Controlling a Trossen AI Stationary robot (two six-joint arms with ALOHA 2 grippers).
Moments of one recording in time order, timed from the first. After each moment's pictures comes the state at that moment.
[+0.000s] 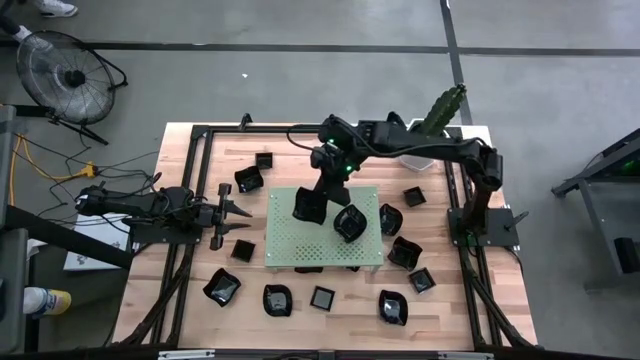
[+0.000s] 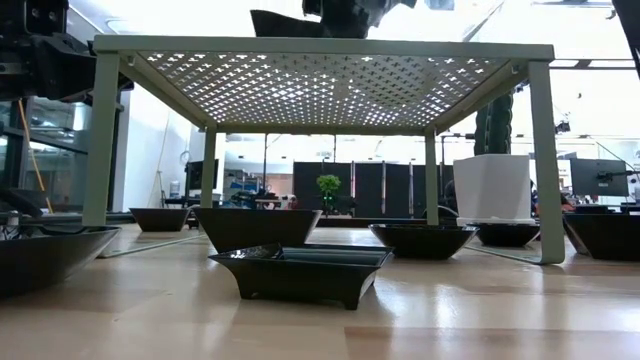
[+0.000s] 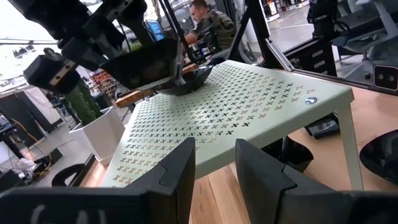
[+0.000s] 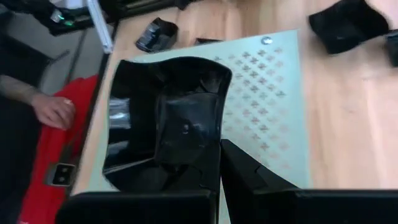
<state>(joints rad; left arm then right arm) -0.14 0.01 0.01 0.01 0.01 0.42 -0.23 1.85 1.78 -0.80 -0.53 -0.01</state>
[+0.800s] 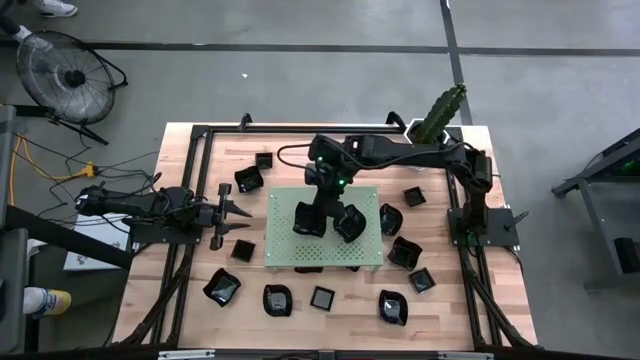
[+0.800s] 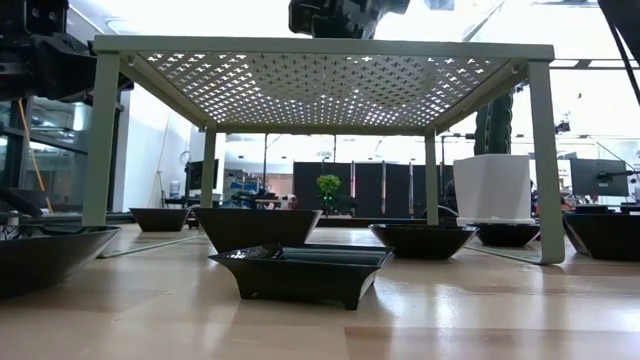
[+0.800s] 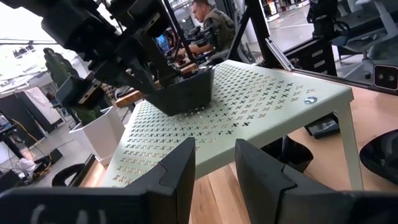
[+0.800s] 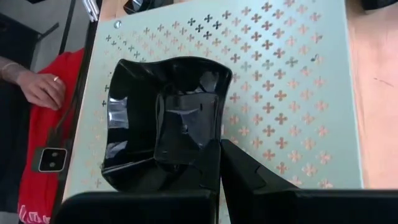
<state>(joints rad) -0.14 0.01 0.01 0.01 0.01 0.42 -0.17 1.93 1.78 -0.84 -0.47 0.00</state>
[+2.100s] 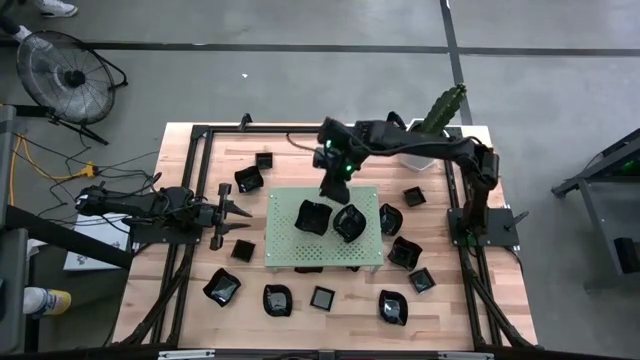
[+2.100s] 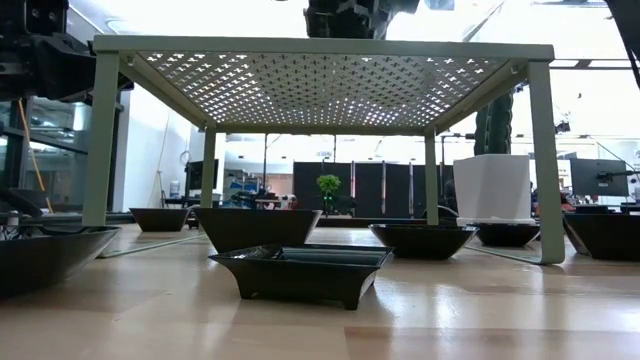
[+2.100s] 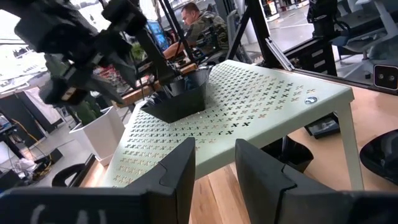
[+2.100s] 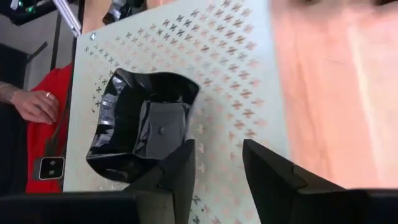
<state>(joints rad) -0.14 0.01 0.01 0.01 0.01 0.42 -0.27 1.87 1.78 -0.91 -0.47 0.03</state>
